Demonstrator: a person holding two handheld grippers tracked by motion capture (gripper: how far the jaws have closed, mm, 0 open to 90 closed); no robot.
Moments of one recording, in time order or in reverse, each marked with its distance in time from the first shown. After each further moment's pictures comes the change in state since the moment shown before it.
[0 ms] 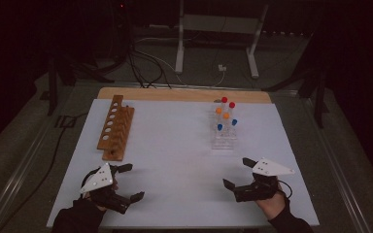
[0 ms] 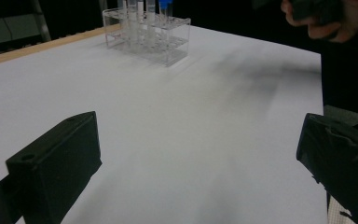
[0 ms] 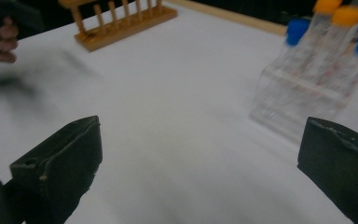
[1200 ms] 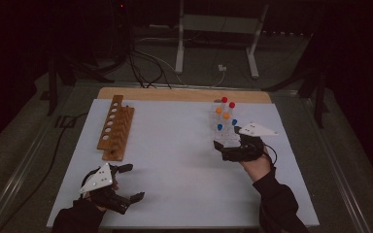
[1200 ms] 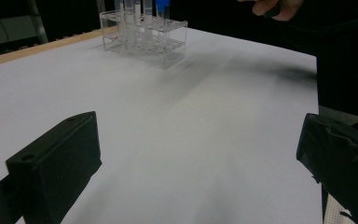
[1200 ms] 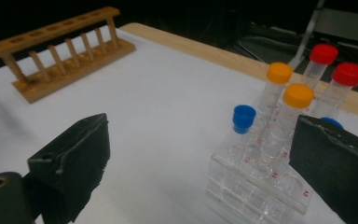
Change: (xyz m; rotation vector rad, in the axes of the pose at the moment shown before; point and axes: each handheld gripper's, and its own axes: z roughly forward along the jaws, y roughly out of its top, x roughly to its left) left arm 0.000 0.001 0.000 -0.009 -0.010 -0.005; right arm -0.039 0.060 0.062 -0.024 -0.097 0.034
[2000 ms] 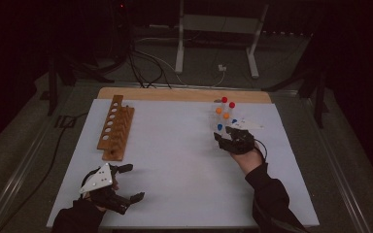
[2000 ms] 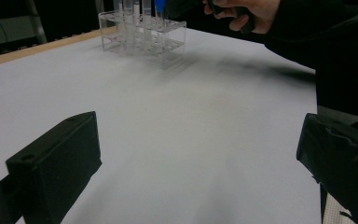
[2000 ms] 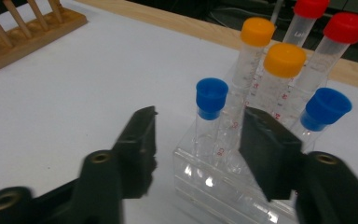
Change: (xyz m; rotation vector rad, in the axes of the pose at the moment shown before) left arm 0.000 0.000 0.000 0.000 -0.003 0.002; right arm -0.014 -0.011 0.044 0.101 -0.122 0.044
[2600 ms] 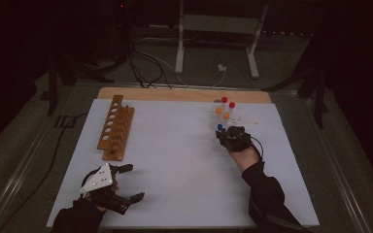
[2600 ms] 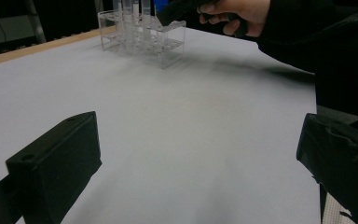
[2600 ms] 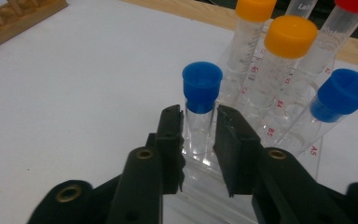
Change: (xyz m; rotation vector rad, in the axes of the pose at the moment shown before) left arm 0.000 0.000 0.000 0.001 -0.002 0.000; right arm -0.002 -0.001 0.018 0.071 -0.024 0.032
